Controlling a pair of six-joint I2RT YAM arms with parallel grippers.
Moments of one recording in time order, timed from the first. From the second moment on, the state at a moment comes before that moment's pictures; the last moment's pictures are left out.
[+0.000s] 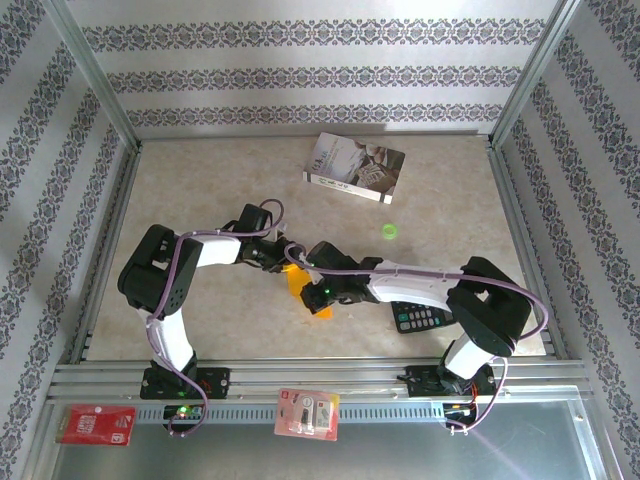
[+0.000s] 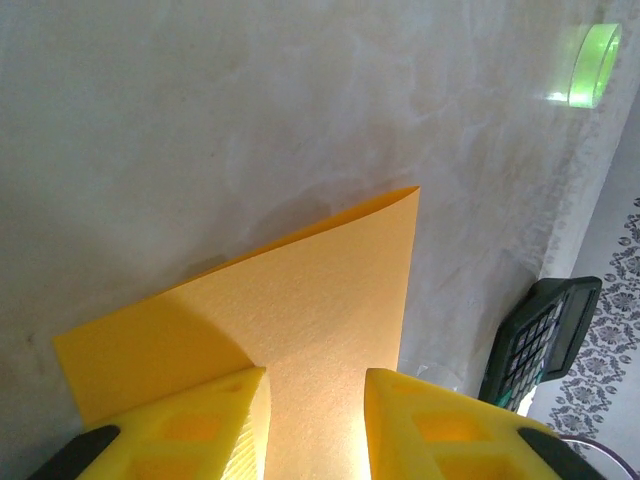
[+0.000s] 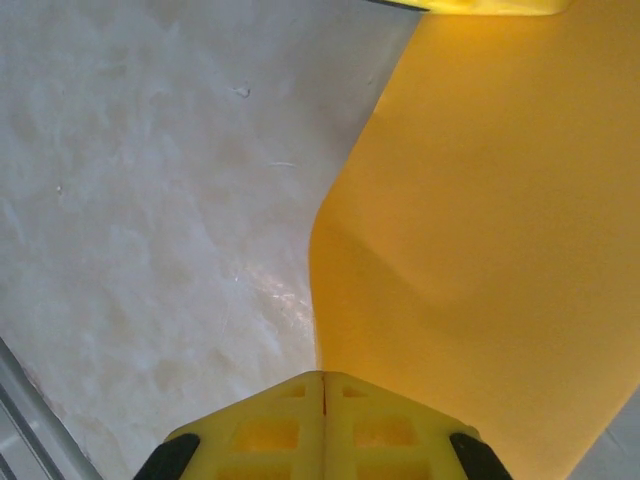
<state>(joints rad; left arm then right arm) -0.37 1.85 0.89 -0.05 0.69 -0.76 0.92 1.62 0.87 -0.26 -0.25 0.46</state>
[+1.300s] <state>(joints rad) -0.37 1.87 0.92 -0.08 0.70 -0.71 0.73 1.73 0.89 -0.23 -0.41 0.41</state>
